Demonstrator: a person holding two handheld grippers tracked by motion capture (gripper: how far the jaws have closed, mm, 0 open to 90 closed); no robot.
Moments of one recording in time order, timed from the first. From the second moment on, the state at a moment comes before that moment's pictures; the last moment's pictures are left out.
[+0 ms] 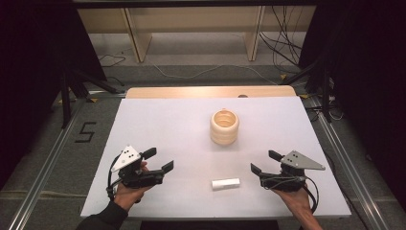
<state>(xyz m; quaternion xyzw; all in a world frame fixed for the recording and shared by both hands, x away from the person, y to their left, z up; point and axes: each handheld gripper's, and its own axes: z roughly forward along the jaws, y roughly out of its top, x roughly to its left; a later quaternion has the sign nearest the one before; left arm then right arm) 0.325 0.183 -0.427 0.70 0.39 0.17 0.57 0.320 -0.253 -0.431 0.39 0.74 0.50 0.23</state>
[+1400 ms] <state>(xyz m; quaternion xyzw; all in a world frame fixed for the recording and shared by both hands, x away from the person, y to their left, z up) 0.325 0.182 -0.426 0.70 0.39 0.18 0.57 0.344 -0.251 -0.426 0.40 0.74 0.49 0.24</state>
